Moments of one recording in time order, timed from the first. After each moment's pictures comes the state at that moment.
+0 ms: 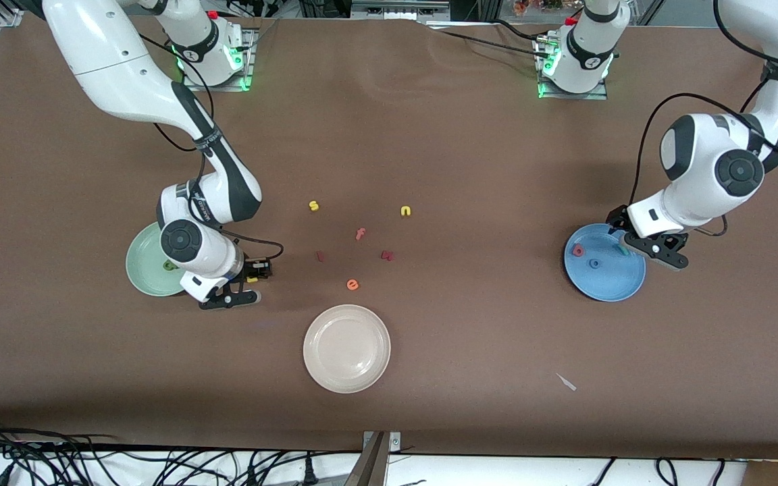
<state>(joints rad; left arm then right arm) 0.08 0.20 -0.06 -2.18 0.08 2.37 0.45 0.18 0.71 0.12 -1.72 -0.08 2.37 0.18</state>
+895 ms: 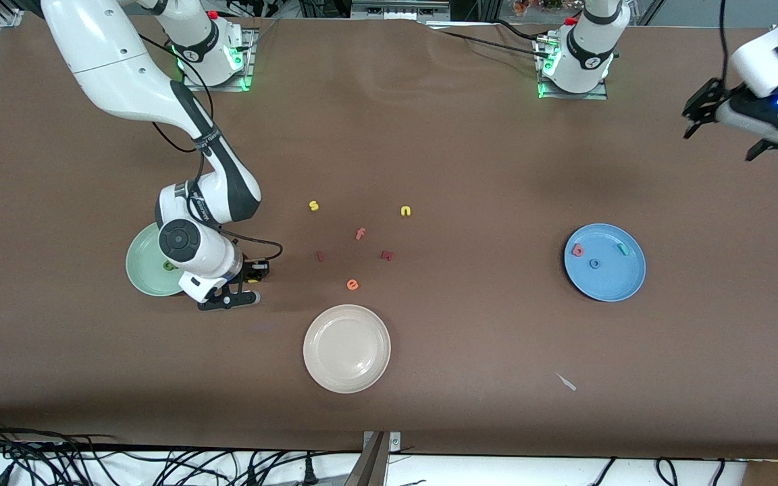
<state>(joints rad) 0.08 -0.20 -0.10 -1.79 0.07 1.64 0.45 0.18 0.70 0.12 -1.71 -0.08 2.37 0.17</state>
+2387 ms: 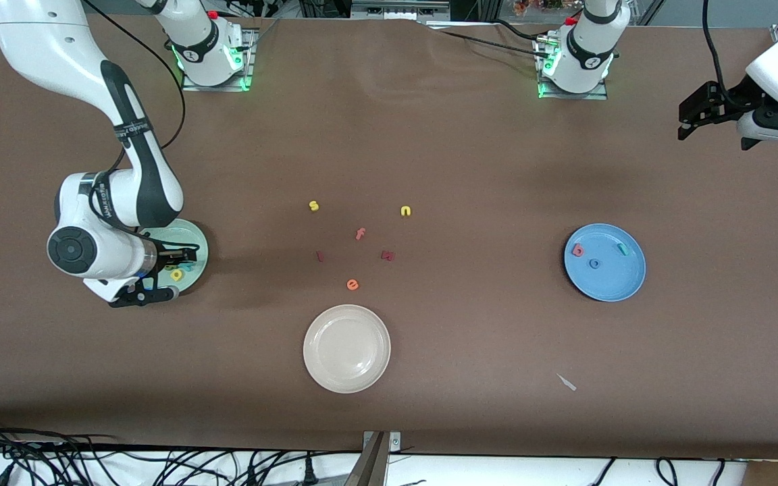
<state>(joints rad) 0.00 -0.12 -0.06 -1.70 0.02 1.55 0.12 0.11 0.56 -0.03 -1.69 -0.05 2.02 -0.04</state>
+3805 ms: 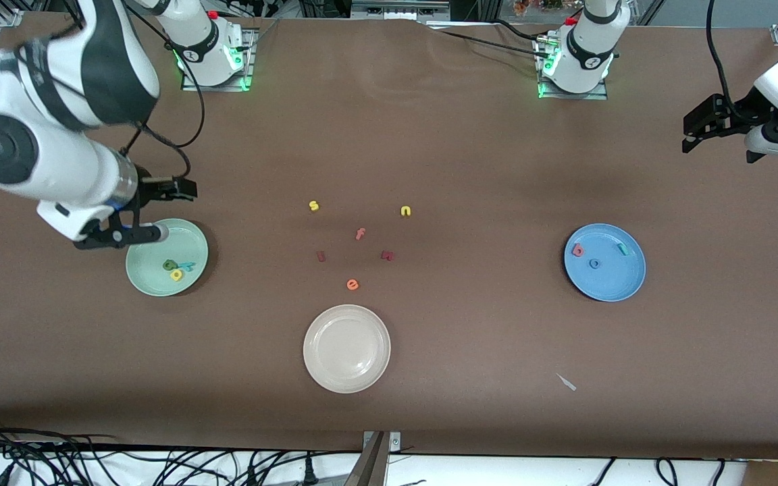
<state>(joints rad) 0.00 -0.05 -0.06 -1.61 0.02 1.54 0.12 0.12 0.22 0.13 -1.54 -0.03 1.54 0.12</state>
